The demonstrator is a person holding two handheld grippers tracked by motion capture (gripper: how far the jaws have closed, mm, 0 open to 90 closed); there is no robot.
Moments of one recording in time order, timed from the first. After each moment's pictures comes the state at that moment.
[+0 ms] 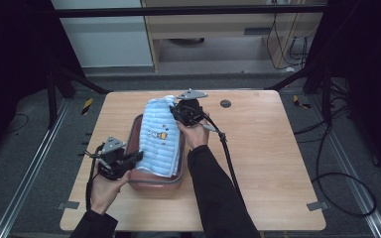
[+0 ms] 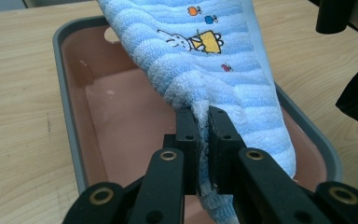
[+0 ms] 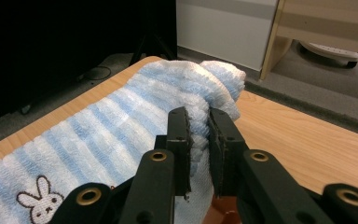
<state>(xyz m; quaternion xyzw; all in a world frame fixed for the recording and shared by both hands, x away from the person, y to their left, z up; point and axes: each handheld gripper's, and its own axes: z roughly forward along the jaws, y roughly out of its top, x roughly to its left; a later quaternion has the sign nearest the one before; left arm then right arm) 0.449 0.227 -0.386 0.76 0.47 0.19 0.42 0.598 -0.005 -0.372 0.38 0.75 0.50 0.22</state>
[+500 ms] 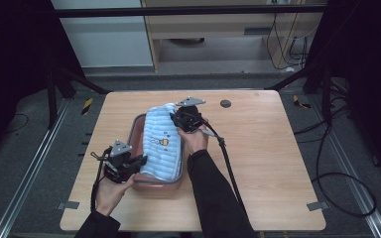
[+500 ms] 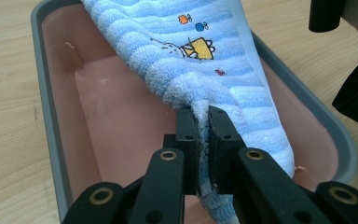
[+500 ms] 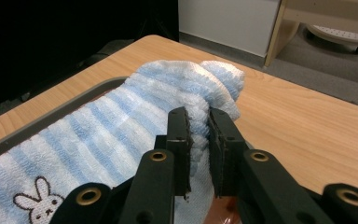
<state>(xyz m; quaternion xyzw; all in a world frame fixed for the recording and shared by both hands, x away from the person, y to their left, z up) 0.450 0.217 -0.402 0.77 0.46 0.19 0.39 0.601 -0.003 -0.401 0.39 0.76 0.48 0.20</state>
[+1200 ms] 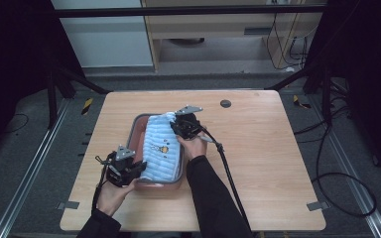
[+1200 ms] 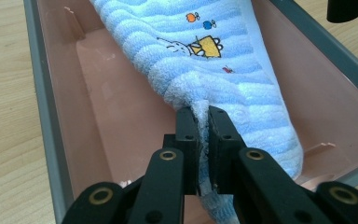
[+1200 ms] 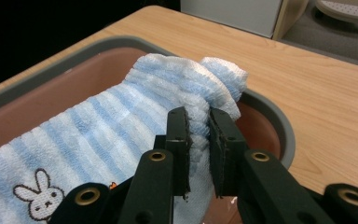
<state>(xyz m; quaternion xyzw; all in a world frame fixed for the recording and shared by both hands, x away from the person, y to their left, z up) 0.450 0.218 -0.423 0.78 0.47 0.18 0.36 0.600 0.002 -0.433 0.39 0.78 0.46 0.19</state>
